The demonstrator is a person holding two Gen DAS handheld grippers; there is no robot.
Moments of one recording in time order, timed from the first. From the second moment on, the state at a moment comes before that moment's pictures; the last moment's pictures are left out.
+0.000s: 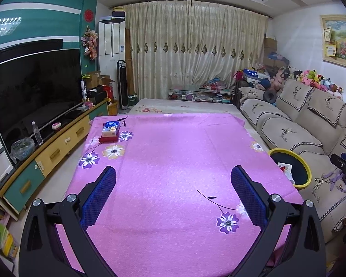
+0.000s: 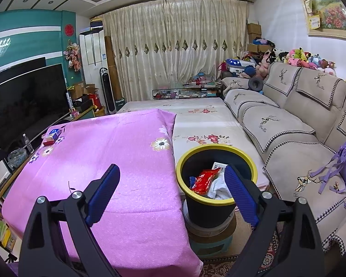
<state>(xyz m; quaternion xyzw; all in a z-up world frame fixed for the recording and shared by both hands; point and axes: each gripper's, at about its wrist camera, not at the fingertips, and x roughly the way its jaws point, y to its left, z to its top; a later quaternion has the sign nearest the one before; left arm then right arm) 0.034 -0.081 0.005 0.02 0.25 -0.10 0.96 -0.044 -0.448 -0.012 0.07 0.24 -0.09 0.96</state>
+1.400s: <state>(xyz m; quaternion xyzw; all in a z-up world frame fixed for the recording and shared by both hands) 0.042 -0.085 -0.003 0.02 0.26 -0.10 0.96 -0.038 -0.449 -0.022 0.07 0.24 -0.09 0.96</state>
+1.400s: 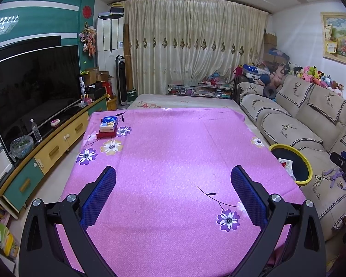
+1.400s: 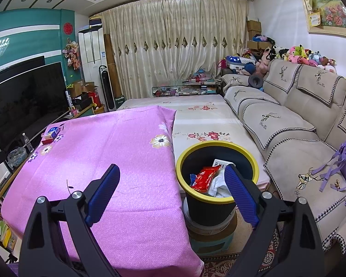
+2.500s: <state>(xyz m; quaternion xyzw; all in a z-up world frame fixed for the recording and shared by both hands) 0.046 -0.091 -0.018 0.01 0.27 -0.12 0.95 -0.037 -0.447 -0.030 0.07 0.25 -0.09 0.96</state>
